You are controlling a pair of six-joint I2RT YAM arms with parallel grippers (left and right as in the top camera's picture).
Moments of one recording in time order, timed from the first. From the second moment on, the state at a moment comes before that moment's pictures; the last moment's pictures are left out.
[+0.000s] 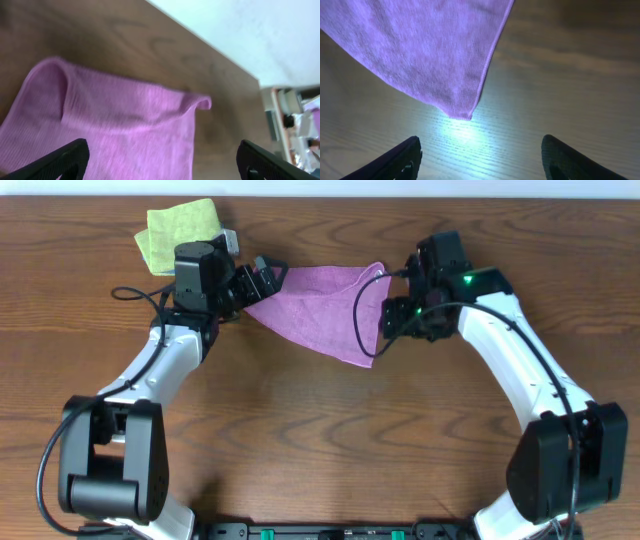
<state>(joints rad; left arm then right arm) -0.12 1.74 1.06 0.07 0.51 -0.64 0.25 1.77 1.40 -0.90 -0.20 0.23</state>
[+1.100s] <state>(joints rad) -0.12 1.69 1.06 -0.11 0.39 -0.52 0.22 2.02 1.27 -0.08 -0.28 0.53</state>
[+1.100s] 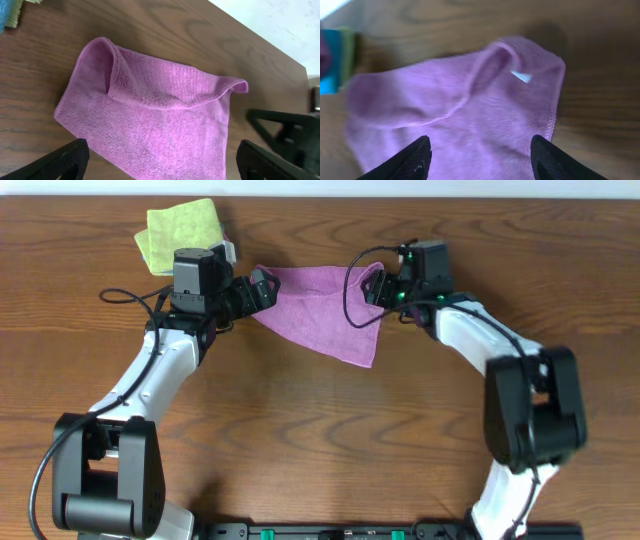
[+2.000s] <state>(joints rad) -0.12 1.69 1.06 -0.10 0.39 -0.54 0.22 2.12 1.42 -0.06 -0.28 0.73</state>
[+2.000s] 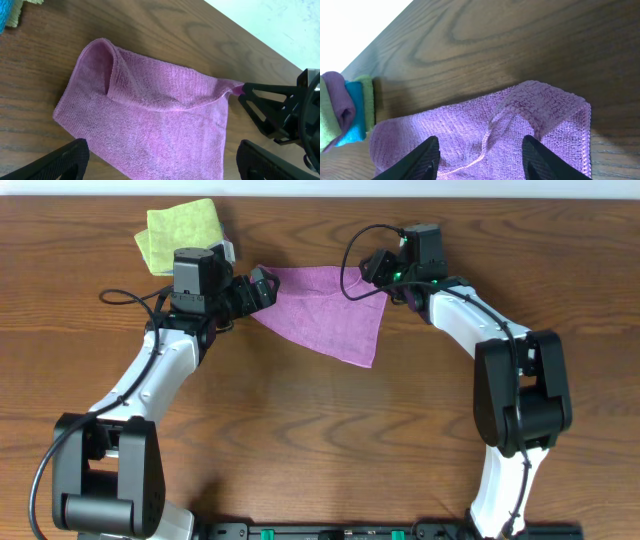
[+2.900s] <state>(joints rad) -0.12 1.69 1.06 -0.05 0.39 -0.57 0.22 2.19 1.42 0.05 -0.21 0.80</state>
